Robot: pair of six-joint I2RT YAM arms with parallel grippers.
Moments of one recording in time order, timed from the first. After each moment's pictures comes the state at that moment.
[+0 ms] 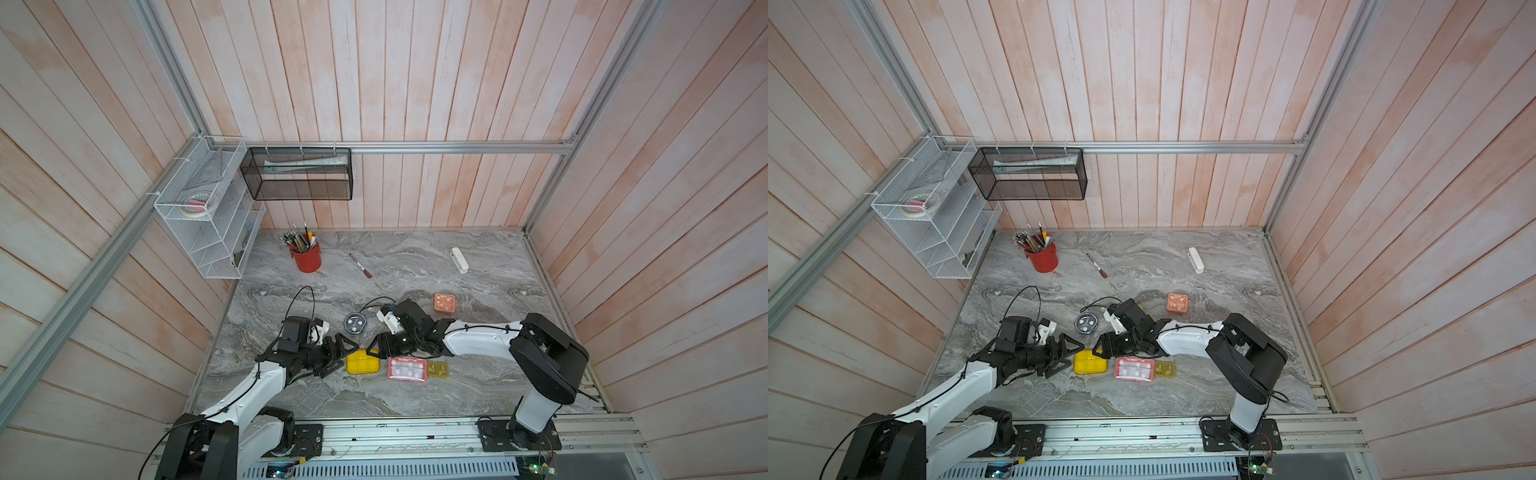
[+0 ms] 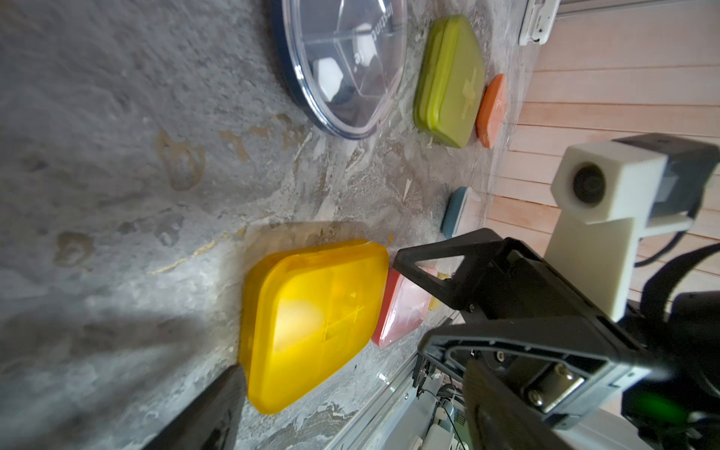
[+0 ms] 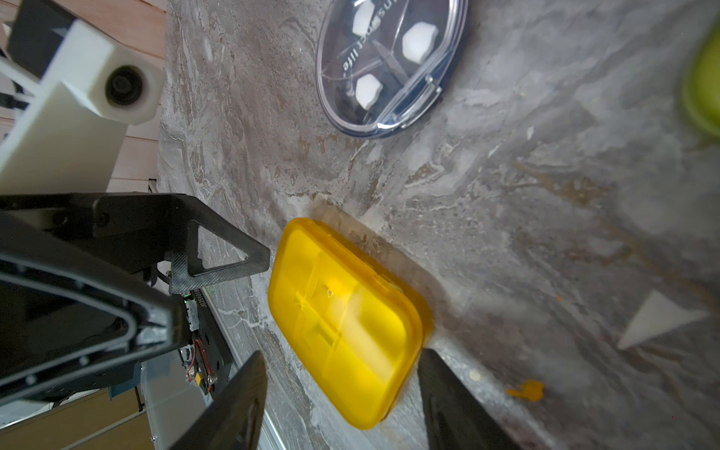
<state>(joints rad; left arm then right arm) -0.22 1.08 0.35 -0.24 0.75 -0.79 0.93 1.74 0.88 0.02 -0.45 0.74</state>
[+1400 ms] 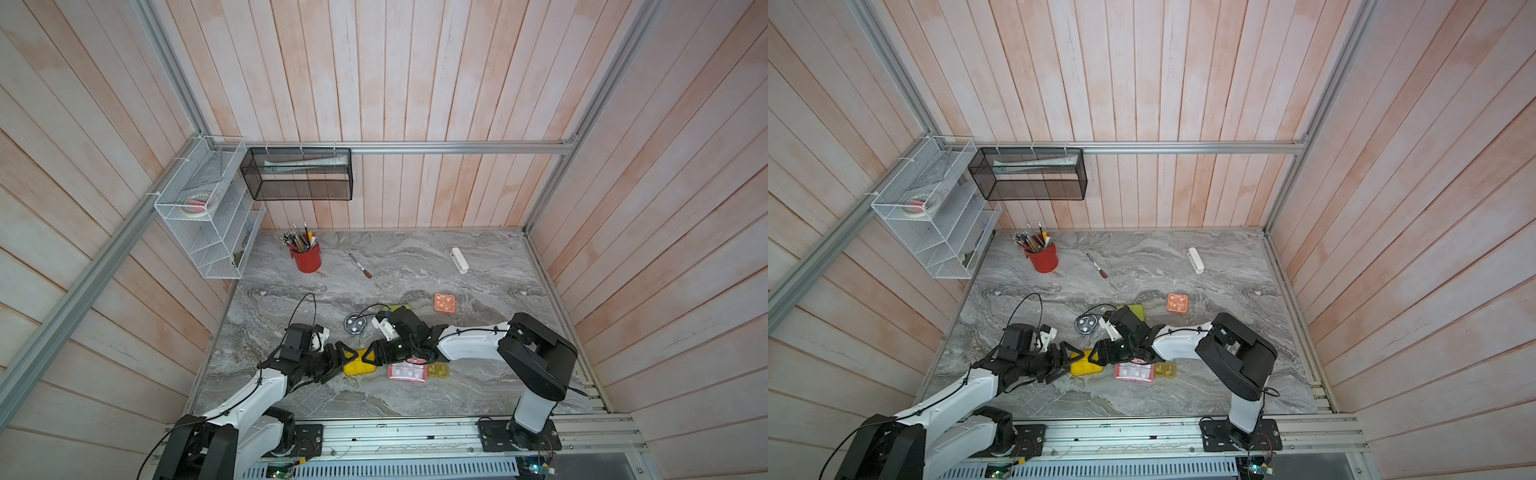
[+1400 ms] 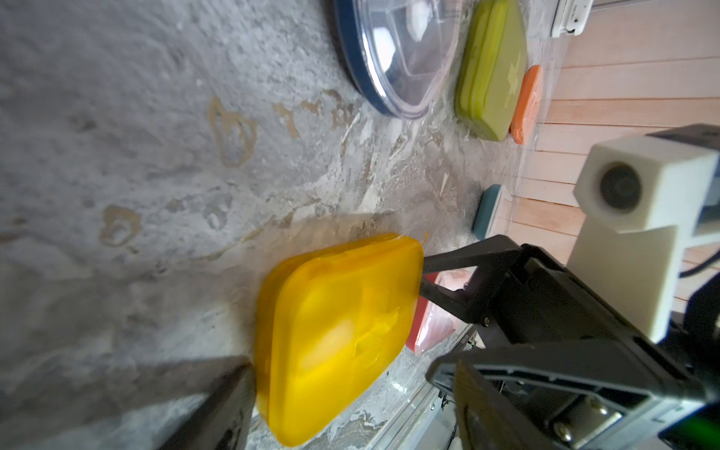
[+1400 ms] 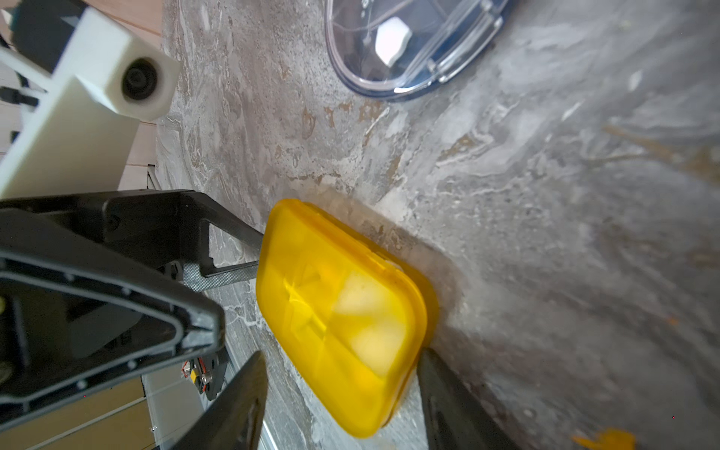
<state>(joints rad) -0.25 1.05 0.28 -0.18 0.68 -0.80 0.97 1.80 0.87 0.11 -0.45 0.76</state>
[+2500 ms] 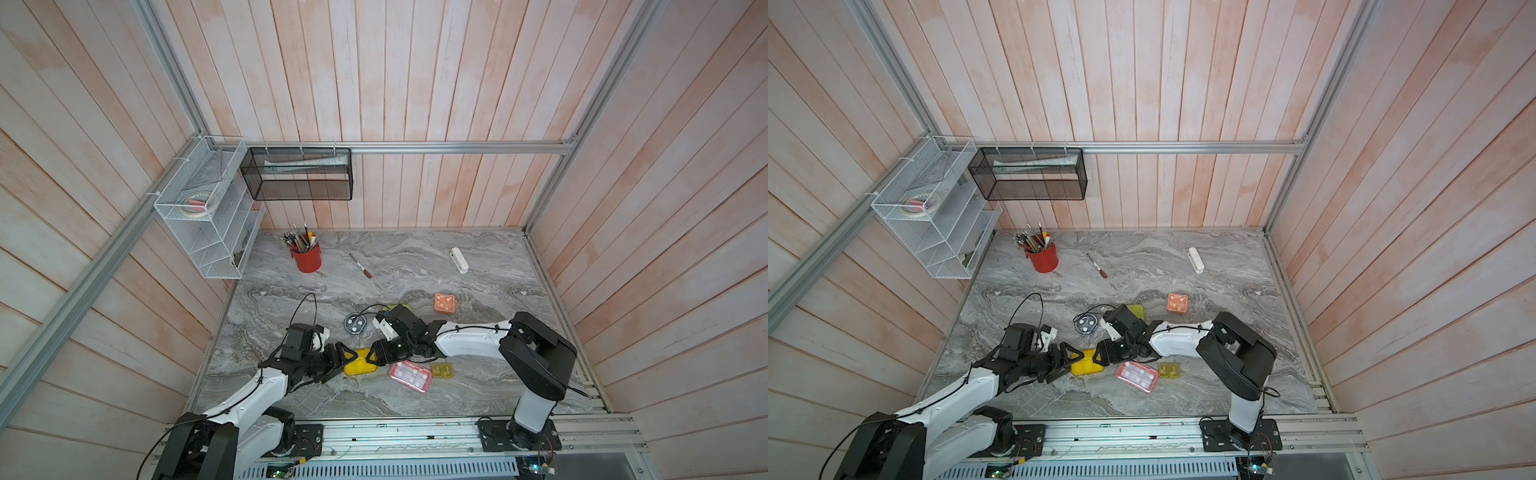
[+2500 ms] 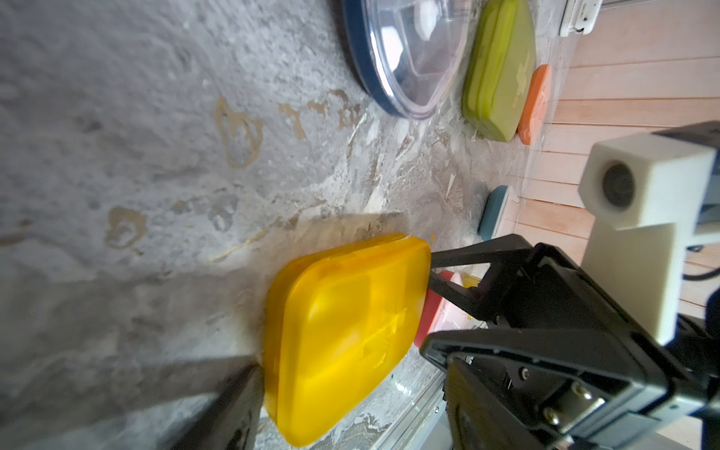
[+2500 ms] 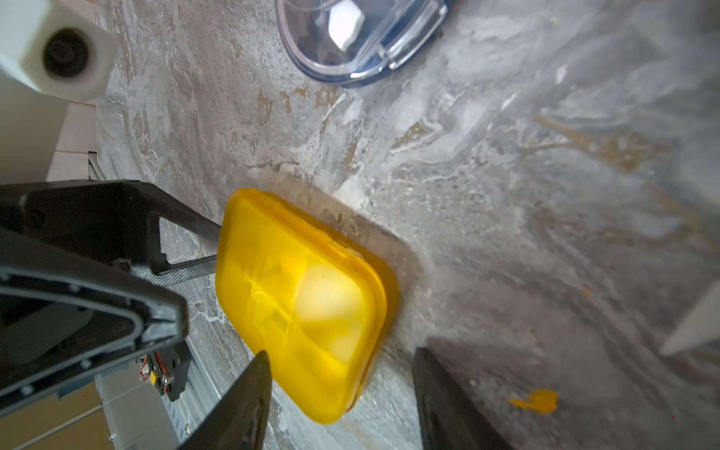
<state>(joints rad) -0.26 1.05 0.28 -0.18 0.65 -0.80 0.97 1.80 0.94 -0.08 -0.39 0.68</state>
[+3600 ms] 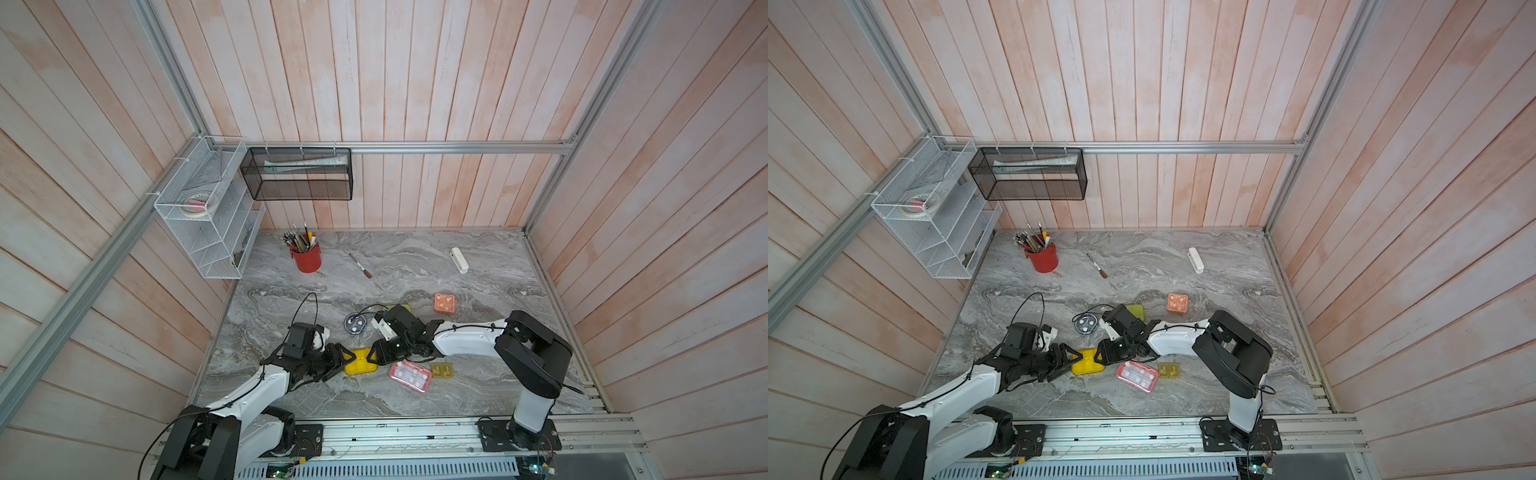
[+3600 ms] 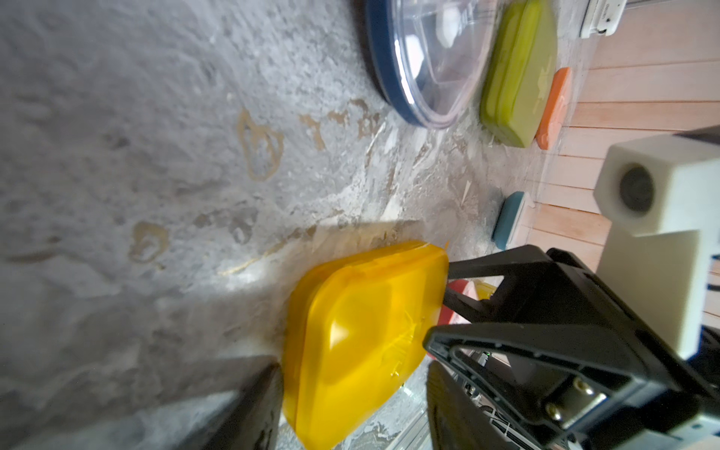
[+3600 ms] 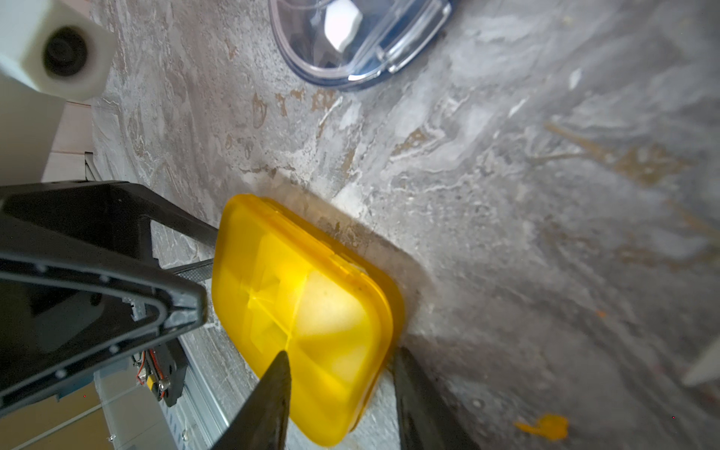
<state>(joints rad) -0.27 1.10 0.30 -0.19 0.62 -0.79 0.97 1.83 0.96 -0.08 -0.39 0.68</state>
